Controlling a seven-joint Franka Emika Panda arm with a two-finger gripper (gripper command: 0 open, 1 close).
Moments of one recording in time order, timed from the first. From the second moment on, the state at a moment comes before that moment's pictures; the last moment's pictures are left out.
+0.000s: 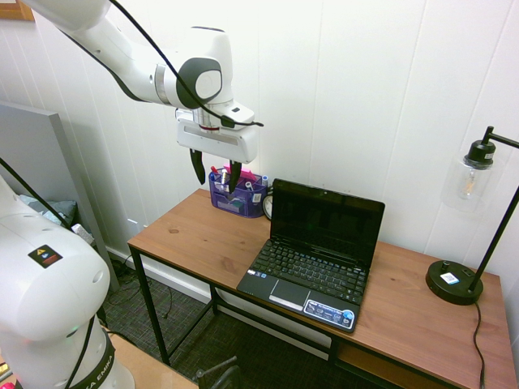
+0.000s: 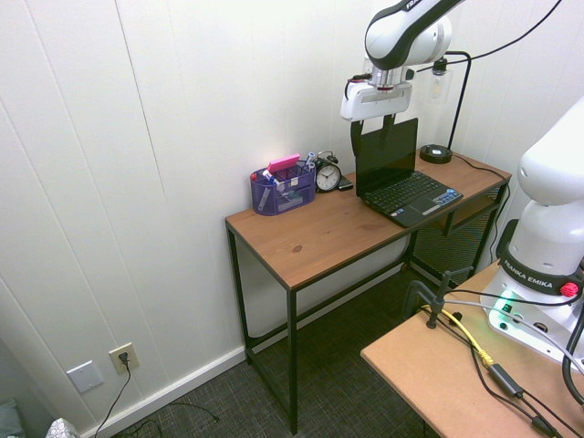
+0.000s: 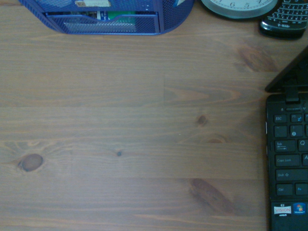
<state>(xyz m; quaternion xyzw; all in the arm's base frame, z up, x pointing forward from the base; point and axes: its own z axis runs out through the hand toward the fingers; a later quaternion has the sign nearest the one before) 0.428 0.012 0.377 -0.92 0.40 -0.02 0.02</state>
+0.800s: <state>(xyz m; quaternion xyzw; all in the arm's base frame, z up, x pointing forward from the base) 0.509 -0.053 0.421 -0.88 0.45 -0.11 -0.02</state>
